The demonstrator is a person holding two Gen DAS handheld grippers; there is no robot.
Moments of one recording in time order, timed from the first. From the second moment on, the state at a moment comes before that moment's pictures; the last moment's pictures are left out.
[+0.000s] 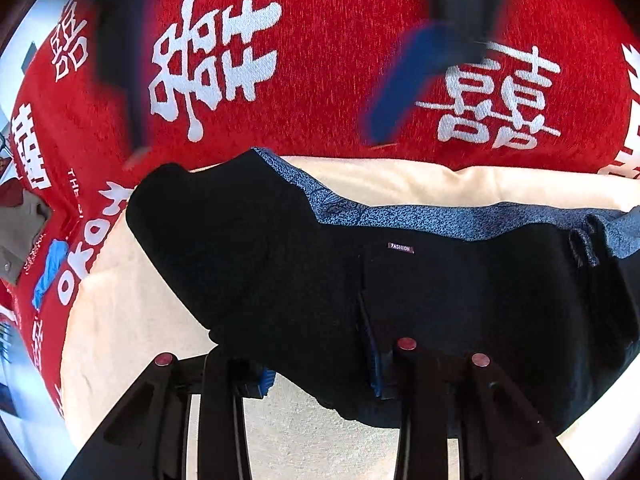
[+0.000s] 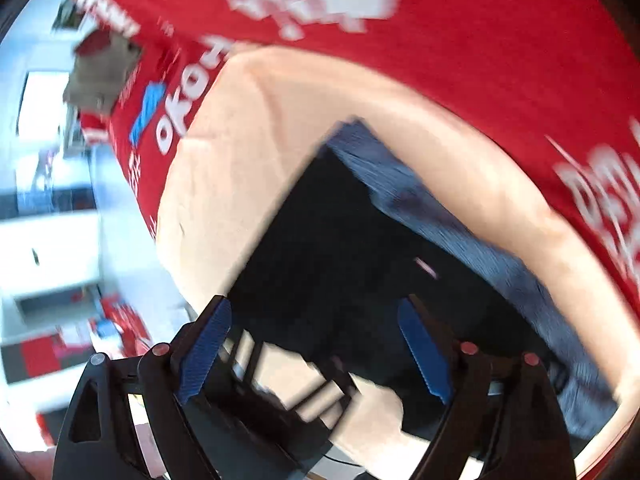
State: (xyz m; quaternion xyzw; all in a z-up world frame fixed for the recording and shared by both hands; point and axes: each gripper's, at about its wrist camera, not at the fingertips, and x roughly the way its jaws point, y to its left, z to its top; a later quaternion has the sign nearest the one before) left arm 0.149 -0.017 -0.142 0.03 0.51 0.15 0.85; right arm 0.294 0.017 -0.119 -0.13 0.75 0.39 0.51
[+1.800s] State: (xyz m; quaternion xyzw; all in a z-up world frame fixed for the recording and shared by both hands) left arm 0.153 -0.395 -0.130 0.20 0.54 -0.15 0.80; right arm 0.282 -0.497 -0.169 0.25 0.68 0.26 0.63
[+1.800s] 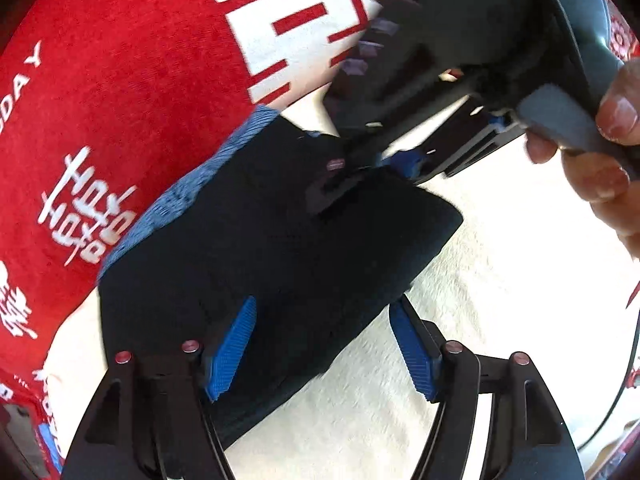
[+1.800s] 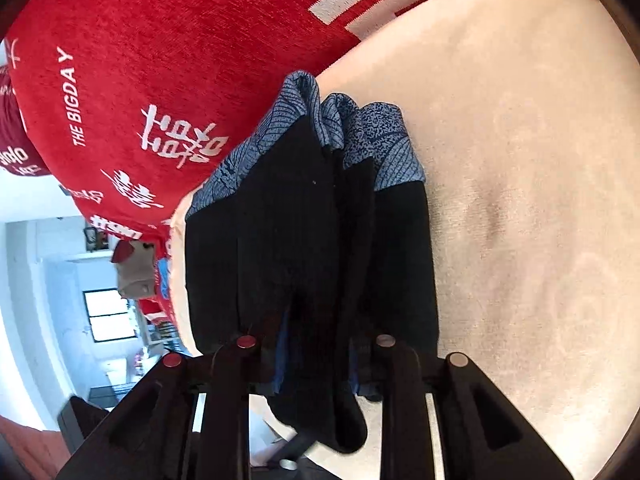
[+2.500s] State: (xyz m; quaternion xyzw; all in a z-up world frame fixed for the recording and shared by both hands) left arm 0.178 -0.237 -0.137 0.01 0.63 0.01 0.78; right arm 0.243 -0.471 -0.103 0.11 0.65 0.21 0.72
